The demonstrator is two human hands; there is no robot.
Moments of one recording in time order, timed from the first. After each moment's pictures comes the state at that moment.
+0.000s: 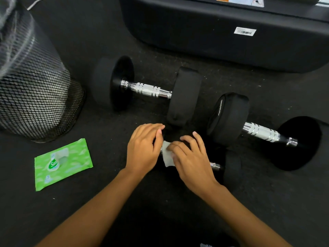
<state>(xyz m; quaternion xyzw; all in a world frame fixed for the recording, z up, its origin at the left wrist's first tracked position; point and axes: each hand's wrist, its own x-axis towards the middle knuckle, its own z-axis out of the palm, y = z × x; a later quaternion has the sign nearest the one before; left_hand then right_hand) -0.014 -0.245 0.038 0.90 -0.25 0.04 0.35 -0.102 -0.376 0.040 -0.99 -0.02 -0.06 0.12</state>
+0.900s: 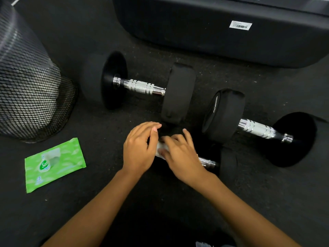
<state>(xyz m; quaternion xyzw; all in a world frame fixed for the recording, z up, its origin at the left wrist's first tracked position) -0.016 -0.252 0.032 0.88 -0.22 0.04 0.41 -0.078 -0.372 0.038 -0.97 0.02 0.03 0.22</state>
